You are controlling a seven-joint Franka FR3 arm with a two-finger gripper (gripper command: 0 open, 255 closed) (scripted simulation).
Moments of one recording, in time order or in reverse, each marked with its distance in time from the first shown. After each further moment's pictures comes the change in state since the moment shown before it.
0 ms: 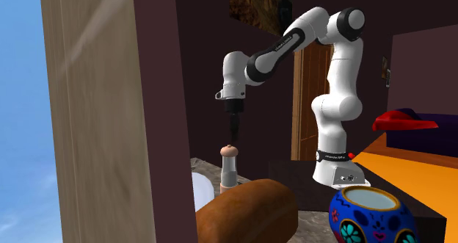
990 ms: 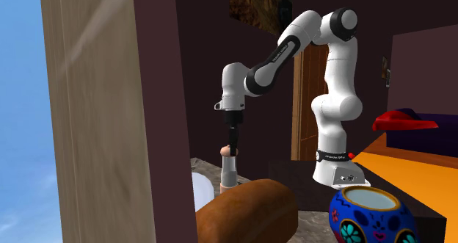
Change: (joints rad) arm 0.013 0.096 0.015 -0.029 0.015 0.131 0.000
